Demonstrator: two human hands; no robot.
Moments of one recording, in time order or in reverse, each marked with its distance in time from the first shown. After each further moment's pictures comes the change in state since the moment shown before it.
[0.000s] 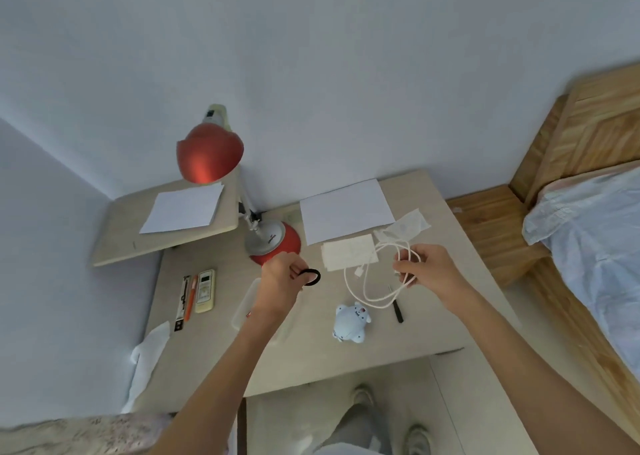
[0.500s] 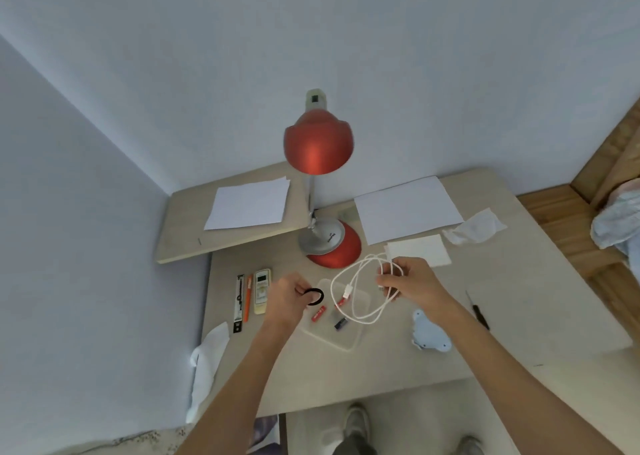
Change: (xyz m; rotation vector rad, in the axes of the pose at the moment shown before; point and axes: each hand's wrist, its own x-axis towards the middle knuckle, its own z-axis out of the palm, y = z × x) left_hand 0.020 -0.162 -0.100 0.000 -0.050 -0.165; right_hand 0.015 -0.008 0.216 0.001 -0.112 0.012
